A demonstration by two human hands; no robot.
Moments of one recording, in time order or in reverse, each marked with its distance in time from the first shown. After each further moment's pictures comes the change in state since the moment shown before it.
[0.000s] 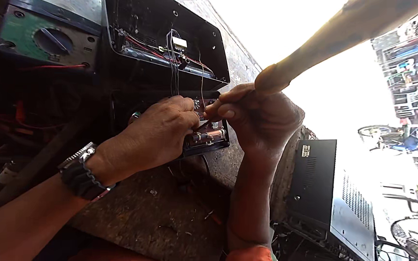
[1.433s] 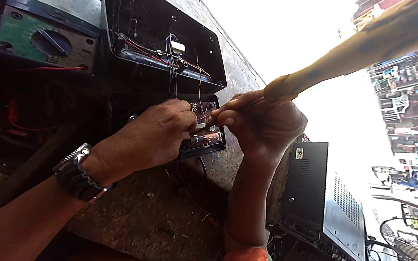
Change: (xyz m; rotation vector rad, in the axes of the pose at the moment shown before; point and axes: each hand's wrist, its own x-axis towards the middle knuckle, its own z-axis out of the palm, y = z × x) left_hand 0.001 -0.003 -0.002 -0.009 -0.007 0.019; right_hand -0.004 -0.008 -0.003 -0.042 0.061 0.007
